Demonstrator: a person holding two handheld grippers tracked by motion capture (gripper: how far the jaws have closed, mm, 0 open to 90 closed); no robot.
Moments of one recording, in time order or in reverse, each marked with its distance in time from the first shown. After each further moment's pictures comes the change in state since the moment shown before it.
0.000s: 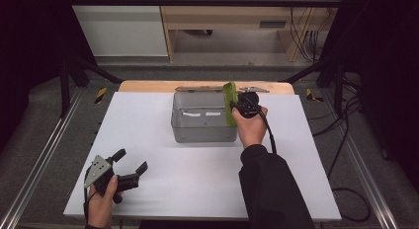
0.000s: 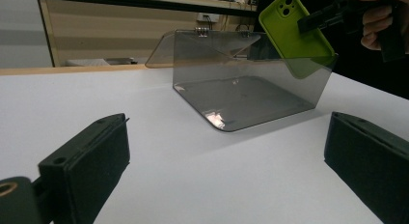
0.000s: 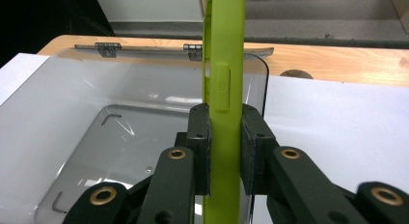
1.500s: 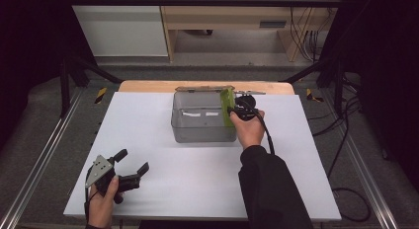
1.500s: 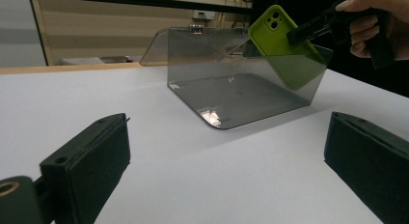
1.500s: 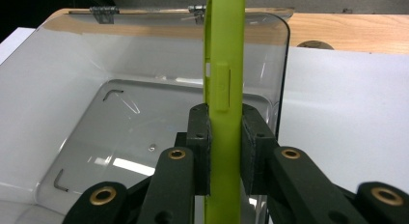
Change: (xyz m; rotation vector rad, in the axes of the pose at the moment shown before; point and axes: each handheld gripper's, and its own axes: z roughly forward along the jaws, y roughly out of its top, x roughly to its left) left arm -0.002 -0.001 0.002 0.013 -0.024 0.000; right arm 0.000 -0.011 0.014 0.085 0.035 0.001
